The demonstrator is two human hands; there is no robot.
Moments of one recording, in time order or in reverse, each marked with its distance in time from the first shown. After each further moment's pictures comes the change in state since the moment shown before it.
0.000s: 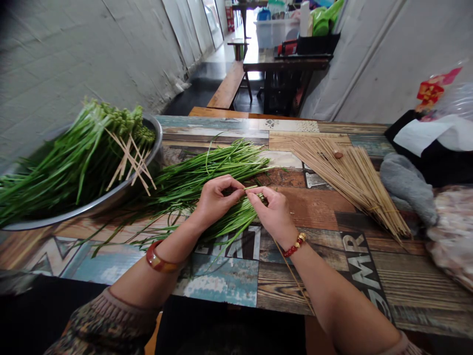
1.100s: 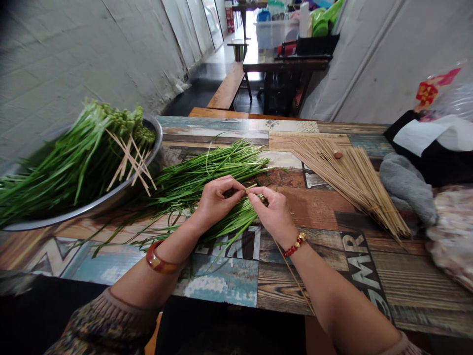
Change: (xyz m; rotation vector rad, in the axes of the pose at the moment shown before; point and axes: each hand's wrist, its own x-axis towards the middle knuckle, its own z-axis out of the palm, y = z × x) left_hand -0.001 -0.003 0.001 0.064 -0.005 0.099; right_hand 0.000 0.001 0.000 -0.029 0.008 0.009
